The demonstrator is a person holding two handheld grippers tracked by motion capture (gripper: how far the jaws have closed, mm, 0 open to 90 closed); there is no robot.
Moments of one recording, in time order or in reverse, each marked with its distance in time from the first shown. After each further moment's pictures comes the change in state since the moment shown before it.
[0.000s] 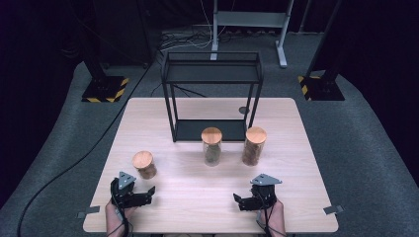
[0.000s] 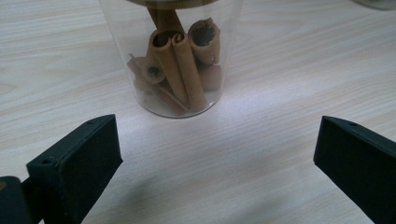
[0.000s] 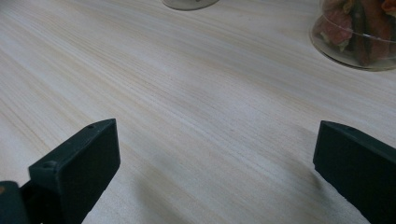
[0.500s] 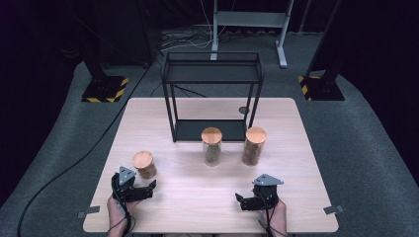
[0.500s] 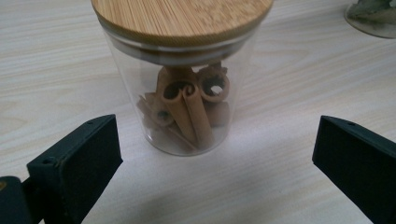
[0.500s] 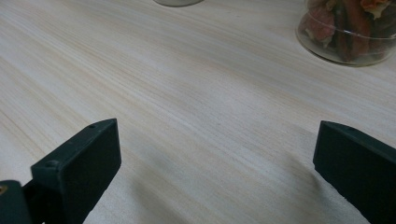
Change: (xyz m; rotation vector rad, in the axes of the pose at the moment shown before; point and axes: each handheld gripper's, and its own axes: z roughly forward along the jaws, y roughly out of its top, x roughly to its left) left arm 0.004 0.016 0.009 -0.041 0.014 0.010; right arm -0.002 -0.002 -0.002 0.009 -0.033 -0.009
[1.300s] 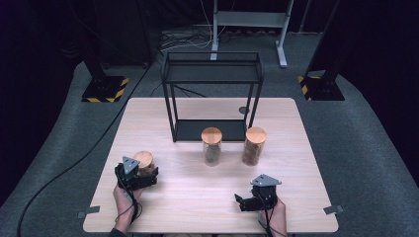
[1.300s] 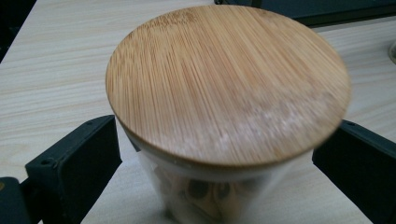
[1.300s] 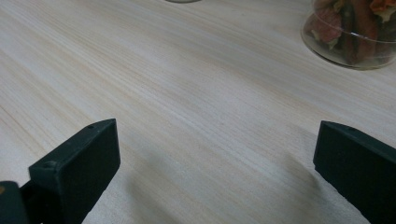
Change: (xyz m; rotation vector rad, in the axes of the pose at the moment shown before) left arm 0.003 0.018 0.029 -0.064 0.084 -0.032; right arm 0.002 0.001 0.001 0.010 -0.002 -0.033
